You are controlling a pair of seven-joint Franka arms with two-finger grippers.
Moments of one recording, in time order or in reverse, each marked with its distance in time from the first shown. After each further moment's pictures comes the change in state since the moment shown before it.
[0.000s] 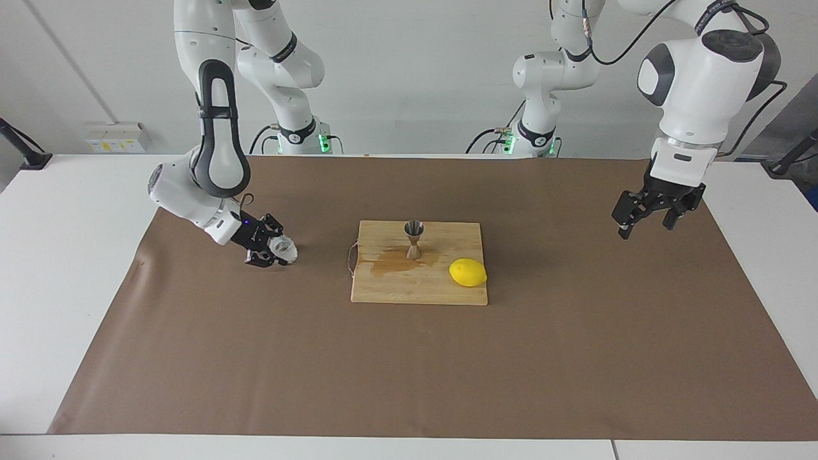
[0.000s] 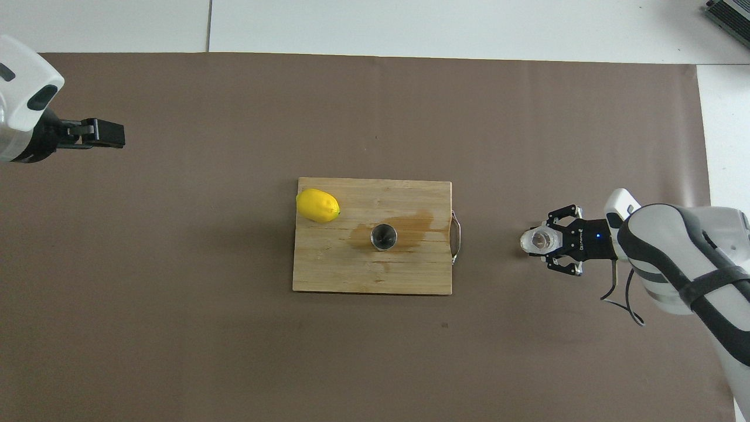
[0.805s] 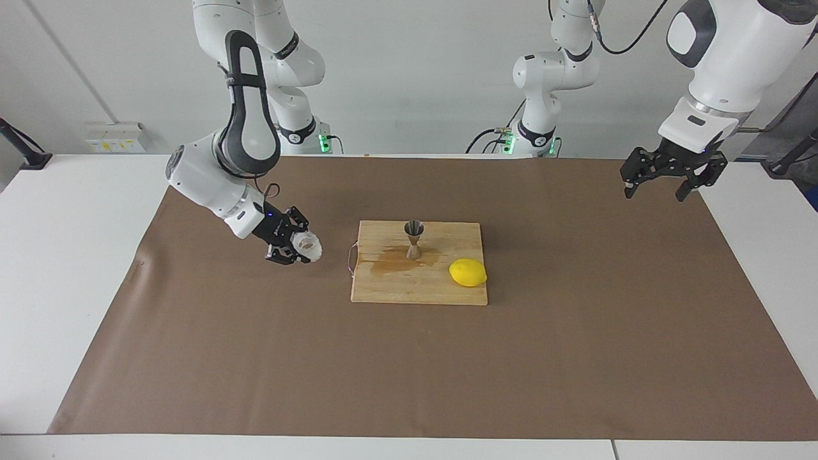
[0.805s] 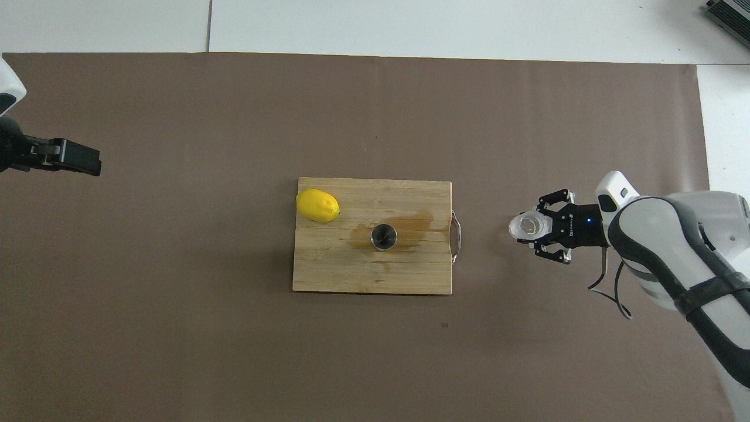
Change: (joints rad) left arm 0.027 -0.001 0.002 0.108 -0.065 -0.235 0.175; right arm 0.173 -0.091 0.013 0.065 0.000 0.057 0.338
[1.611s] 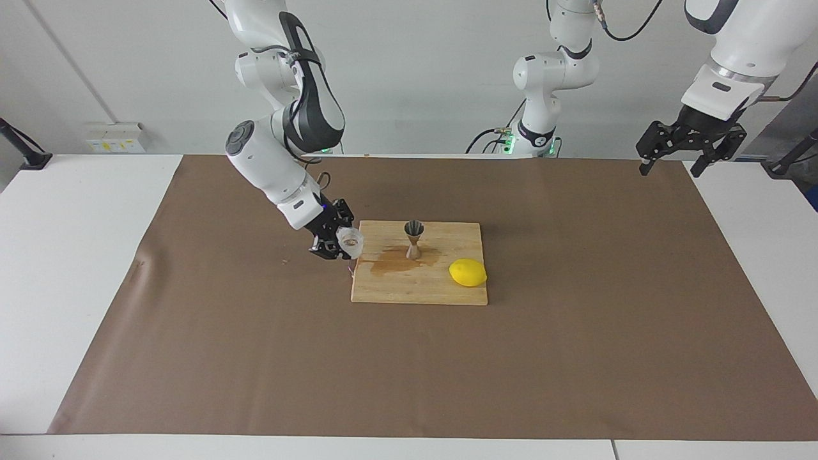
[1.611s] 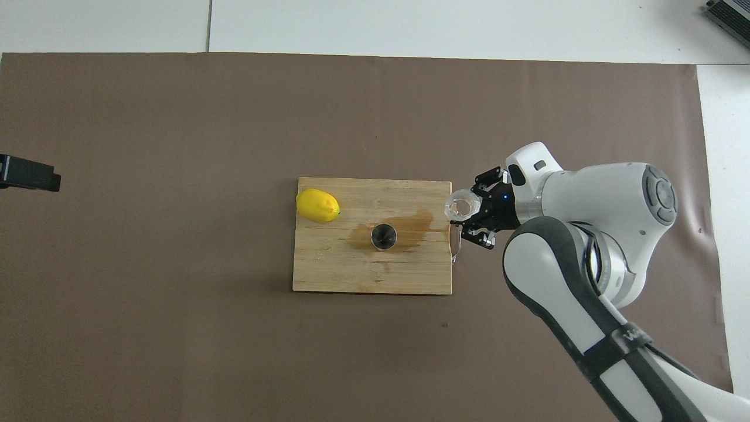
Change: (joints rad) left arm 0.046 -0.083 0.001 0.002 -0.020 -0.072 0.007; right arm 0.226 -0.002 0.003 0.108 -0.278 0.067 0.490
